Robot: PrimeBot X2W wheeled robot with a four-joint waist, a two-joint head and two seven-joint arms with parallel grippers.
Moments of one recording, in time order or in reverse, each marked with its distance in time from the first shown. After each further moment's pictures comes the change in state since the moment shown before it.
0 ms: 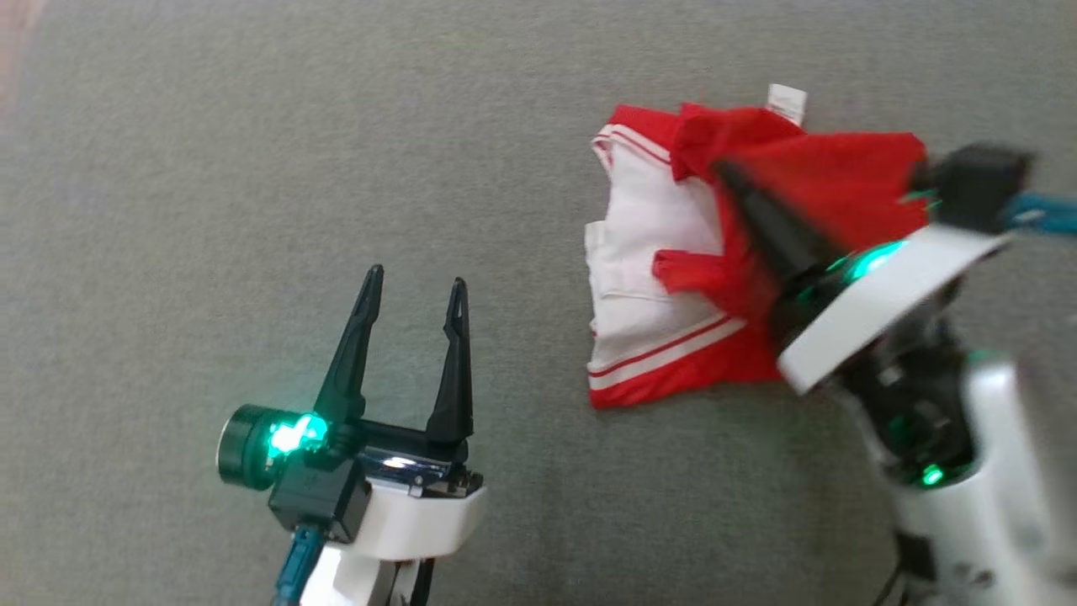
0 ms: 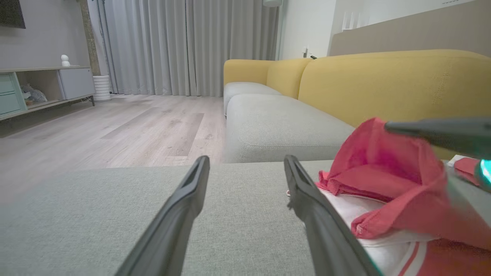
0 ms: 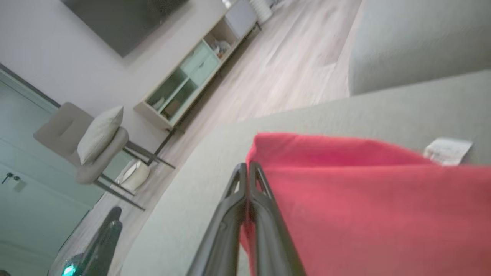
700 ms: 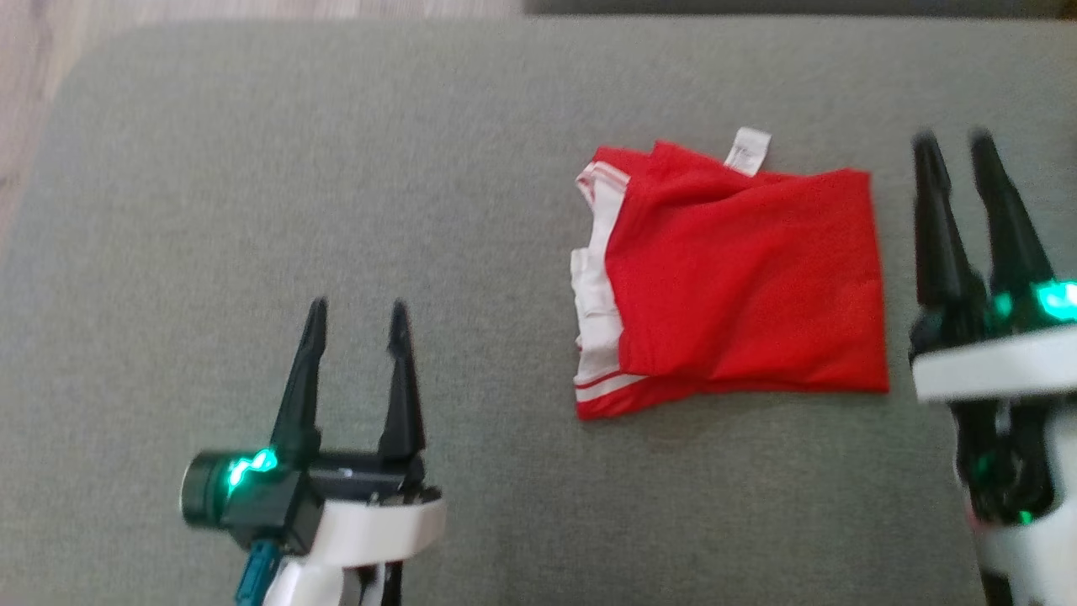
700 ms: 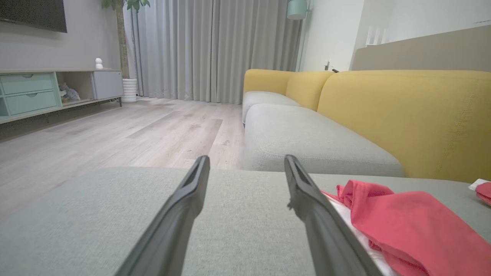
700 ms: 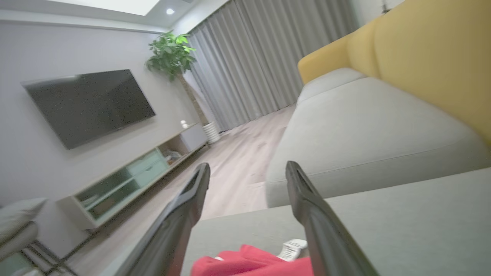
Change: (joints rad) left arm 0.048 -0.019 0.084 0.006 -0.026 -0.004 0.000; right arm 0.105 -0.083 -0.106 0.021 -0.063 0.000 -0.488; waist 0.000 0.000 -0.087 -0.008
